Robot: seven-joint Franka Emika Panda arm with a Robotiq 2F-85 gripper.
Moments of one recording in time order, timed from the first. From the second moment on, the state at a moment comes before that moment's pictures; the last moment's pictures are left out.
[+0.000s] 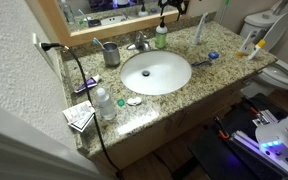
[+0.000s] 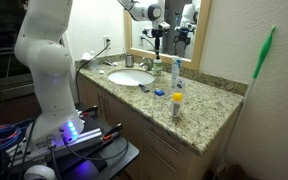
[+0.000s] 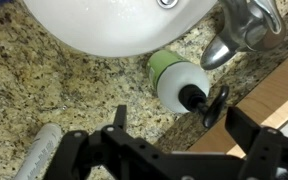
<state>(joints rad) 0.12 0.43 -0.05 -1.57 0.06 2.15 0.94</state>
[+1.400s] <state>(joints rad) 0.13 0.46 -0.05 -1.56 0.06 2.17 0.98</state>
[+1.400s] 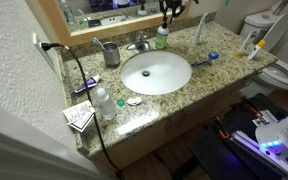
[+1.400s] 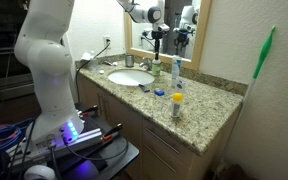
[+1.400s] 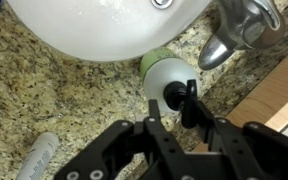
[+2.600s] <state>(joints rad) 0.13 0.45 -0.04 -1.55 0.03 2.19 0.98</state>
